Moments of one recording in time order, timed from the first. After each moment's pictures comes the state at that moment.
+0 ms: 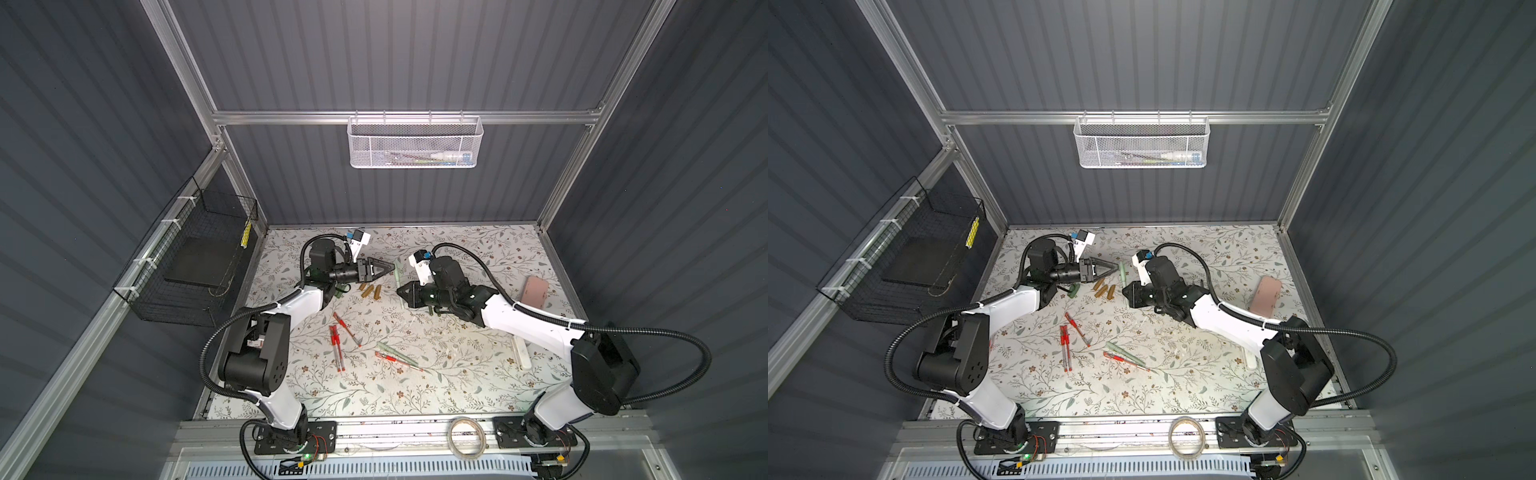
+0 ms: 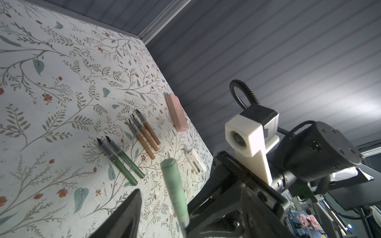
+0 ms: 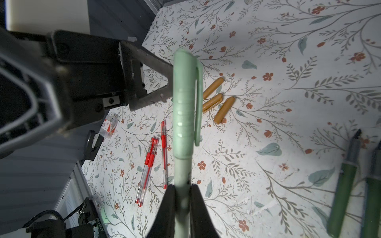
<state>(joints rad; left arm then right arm) -0.28 1.68 0.99 0.43 1.13 -0.71 0.74 1.58 1.09 -0.10 -0.21 0.53</state>
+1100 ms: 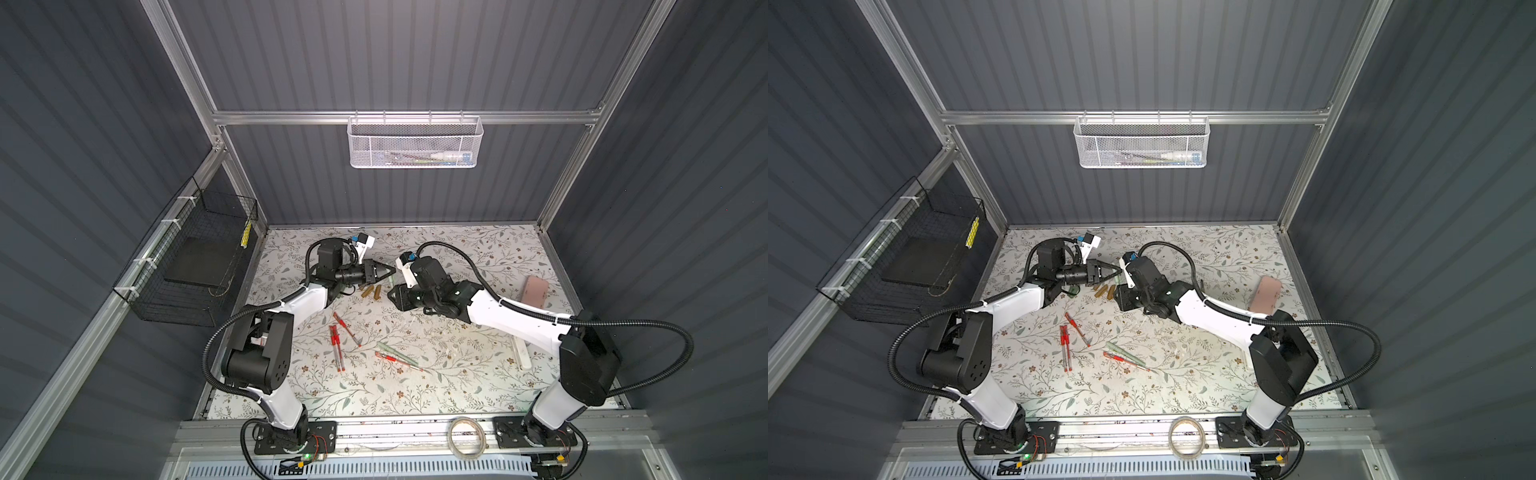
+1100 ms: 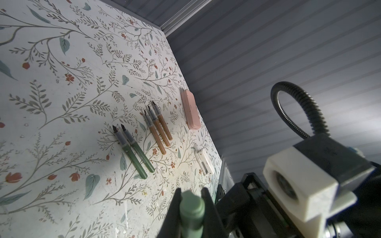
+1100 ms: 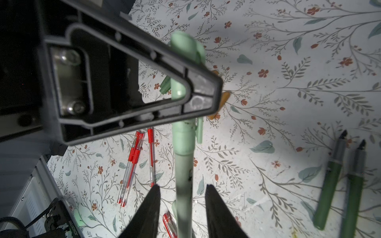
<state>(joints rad) -0.30 1.70 1.03 0.28 1.03 -0.68 0.81 1.67 1.23 -0.25 -0.09 0.47</state>
